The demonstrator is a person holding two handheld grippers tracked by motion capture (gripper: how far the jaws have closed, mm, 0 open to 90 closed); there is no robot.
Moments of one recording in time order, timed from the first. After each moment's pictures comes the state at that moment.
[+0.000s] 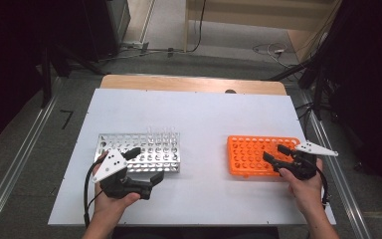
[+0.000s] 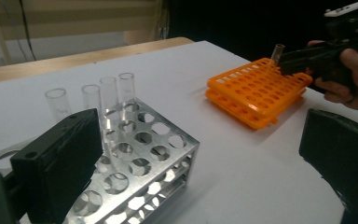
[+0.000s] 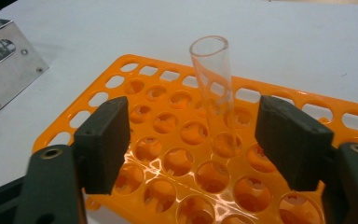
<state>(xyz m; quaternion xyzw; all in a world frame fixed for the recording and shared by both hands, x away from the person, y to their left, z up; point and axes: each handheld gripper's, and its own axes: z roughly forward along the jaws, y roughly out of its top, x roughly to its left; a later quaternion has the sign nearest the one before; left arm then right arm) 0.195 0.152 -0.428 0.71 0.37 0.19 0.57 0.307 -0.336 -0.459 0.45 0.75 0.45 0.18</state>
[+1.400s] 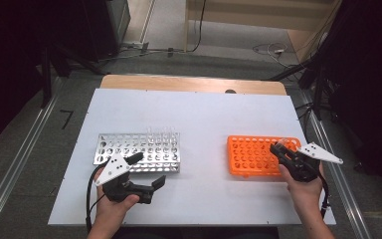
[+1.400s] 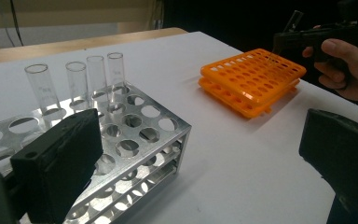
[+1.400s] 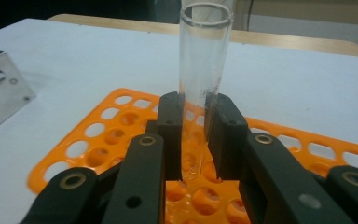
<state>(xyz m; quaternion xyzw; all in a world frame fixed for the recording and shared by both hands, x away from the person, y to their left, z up) 0.196 0.150 -0.438 0.71 0.38 0.18 0.56 0.290 -0.327 -0.446 0.44 0.72 0.47 0.25</state>
